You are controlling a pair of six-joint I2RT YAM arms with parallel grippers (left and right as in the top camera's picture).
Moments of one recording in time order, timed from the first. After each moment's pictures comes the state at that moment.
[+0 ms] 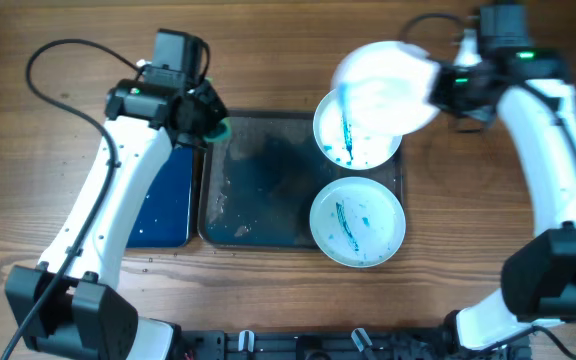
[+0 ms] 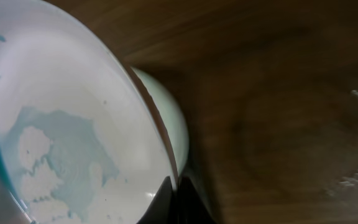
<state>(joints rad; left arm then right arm) -0.24 1.62 1.46 -0.95 -0.05 -0.75 -0.05 1.75 1.61 -1.05 -0.11 0.37</state>
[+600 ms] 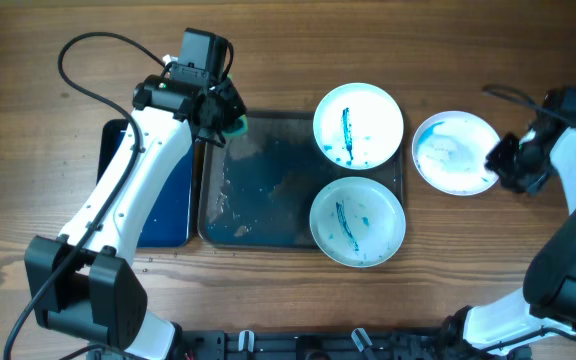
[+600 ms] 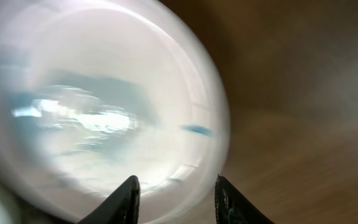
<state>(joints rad) -0.29 1.70 1.46 -0.86 -0.03 -0.75 -0.38 1.75 1.23 -0.89 -0.13 0.31</state>
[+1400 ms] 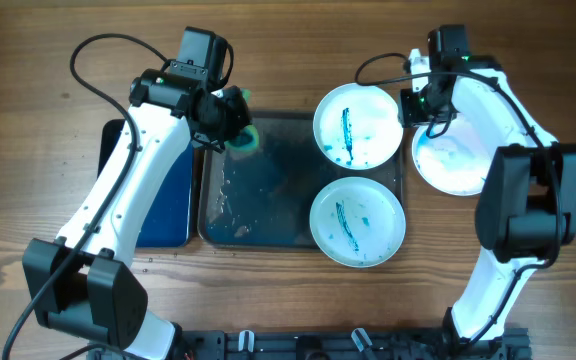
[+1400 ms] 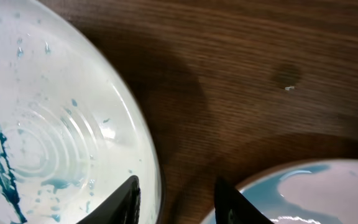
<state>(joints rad) -0.29 1.70 1.51 -1.00 0.12 -0.64 0.04 2.08 1.55 -0.82 -0.12 -0.10</state>
